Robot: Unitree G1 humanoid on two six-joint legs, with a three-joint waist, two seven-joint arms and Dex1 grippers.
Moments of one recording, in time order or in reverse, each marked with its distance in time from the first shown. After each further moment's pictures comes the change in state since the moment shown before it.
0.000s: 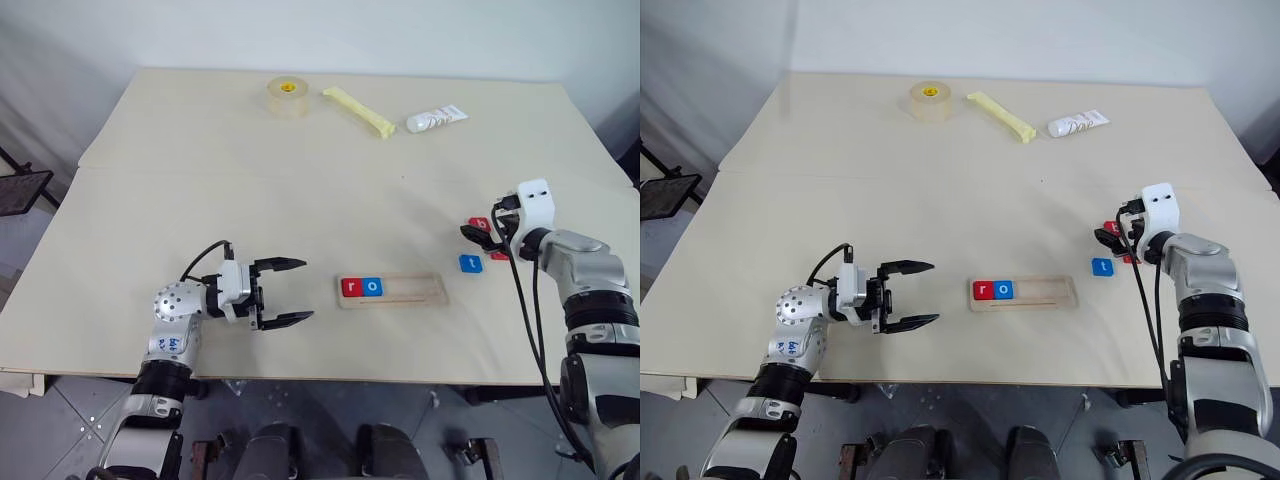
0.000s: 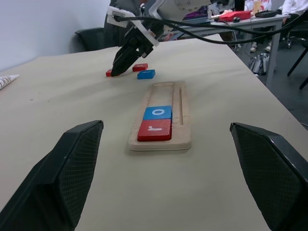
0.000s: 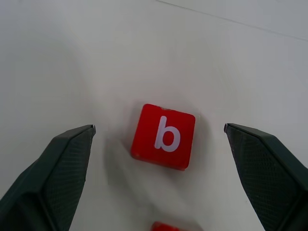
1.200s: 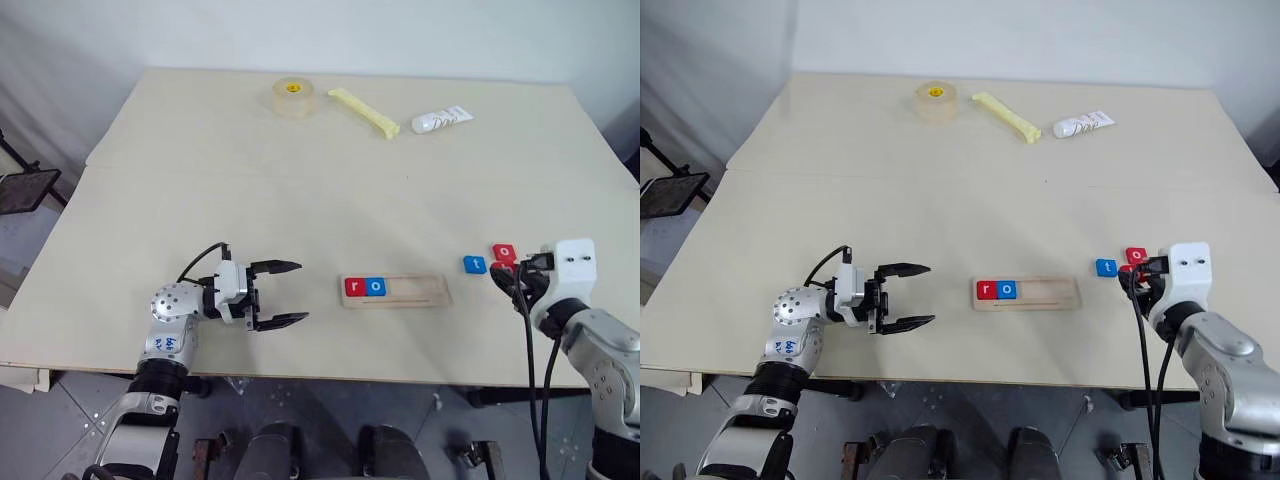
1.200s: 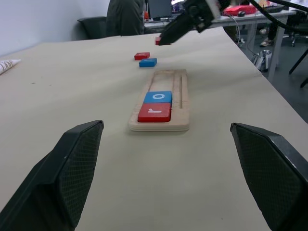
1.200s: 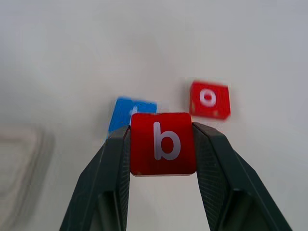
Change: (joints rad) left arm -0.036 0.013 -0.004 0.089 -0.007 -0.004 -0.035; right arm 0.813 0.189 -0.360 -1.385 0.238 0.559 -0.315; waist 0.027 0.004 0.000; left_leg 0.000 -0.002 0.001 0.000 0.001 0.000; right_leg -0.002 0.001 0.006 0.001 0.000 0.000
